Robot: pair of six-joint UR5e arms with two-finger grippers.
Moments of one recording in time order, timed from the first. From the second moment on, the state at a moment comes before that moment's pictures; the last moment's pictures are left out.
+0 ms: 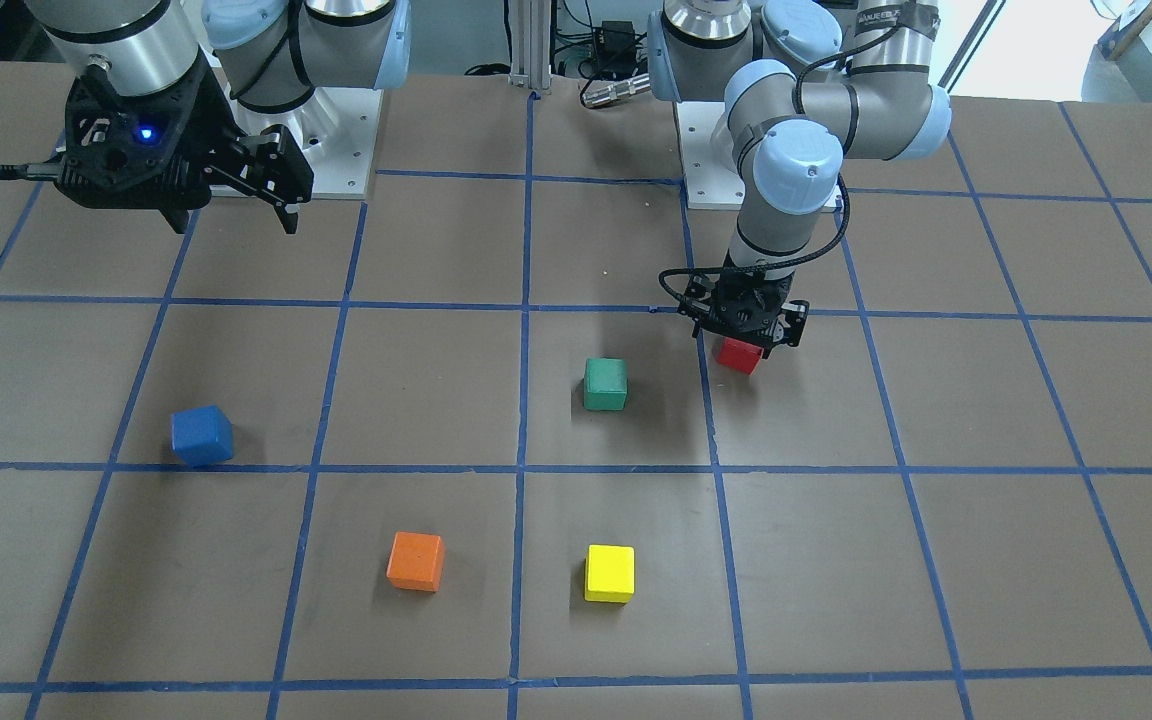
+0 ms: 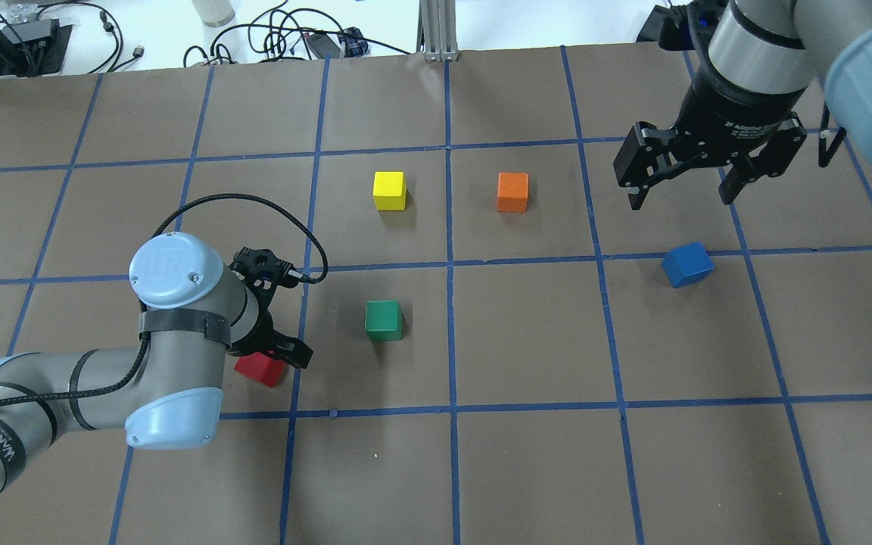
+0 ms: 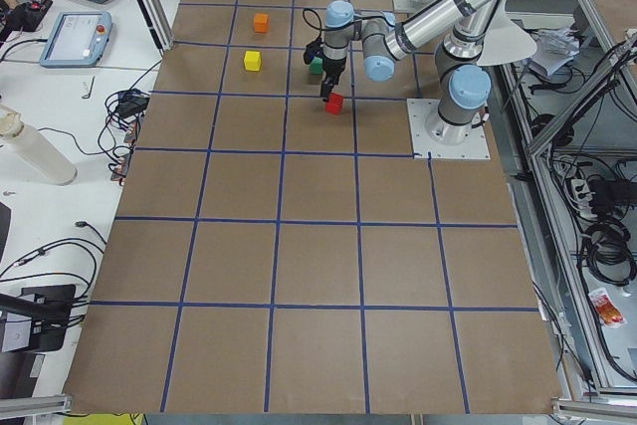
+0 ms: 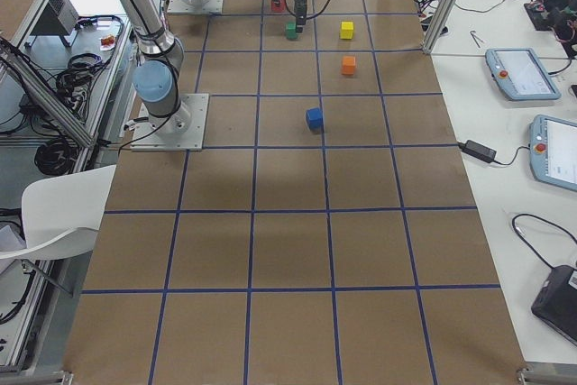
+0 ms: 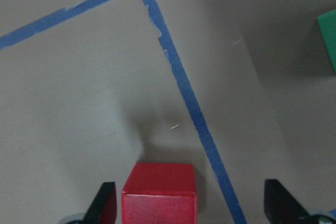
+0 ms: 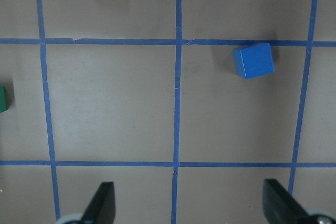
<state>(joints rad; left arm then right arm) -1.53 -1.61 -2.36 -0.71 1.61 0.40 1.57 -1.62 1.61 -1.51 -1.57 -0.02</state>
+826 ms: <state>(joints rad) -1.51 -1.60 -2.36 -0.69 1.60 0.35 1.57 -1.62 1.61 -1.51 -1.57 -0.02</state>
